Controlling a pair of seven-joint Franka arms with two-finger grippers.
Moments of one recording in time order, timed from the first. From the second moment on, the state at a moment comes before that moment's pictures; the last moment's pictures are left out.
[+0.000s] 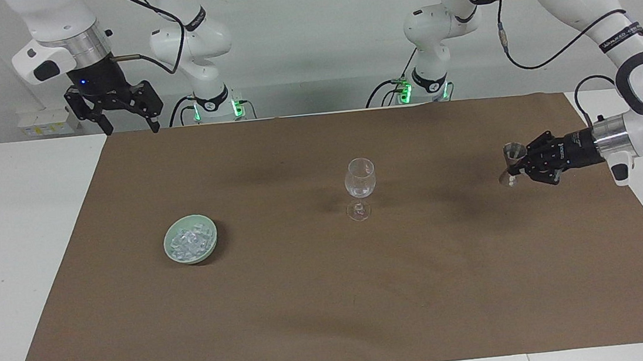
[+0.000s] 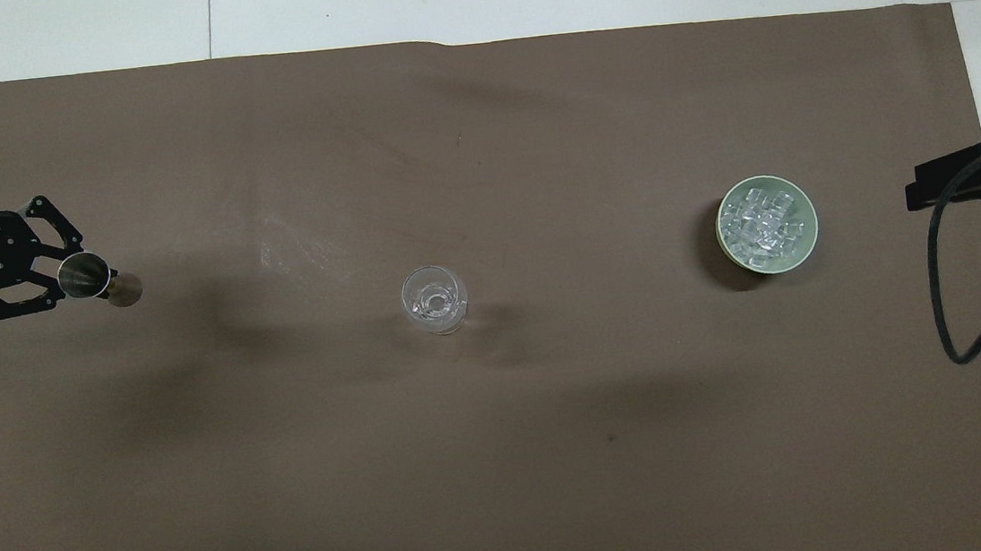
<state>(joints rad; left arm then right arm) 0.11 0.47 0.15 -1.39 -0.64 1.32 -0.88 0.07 -0.02 -0.06 -1.51 0.01 1.53 0.08</state>
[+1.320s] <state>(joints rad) 0.18 0.59 0.23 -1.59 -0.86 1.32 -0.66 0.07 0.10 -0.05 -1.85 -0.07 1.98 0.03</state>
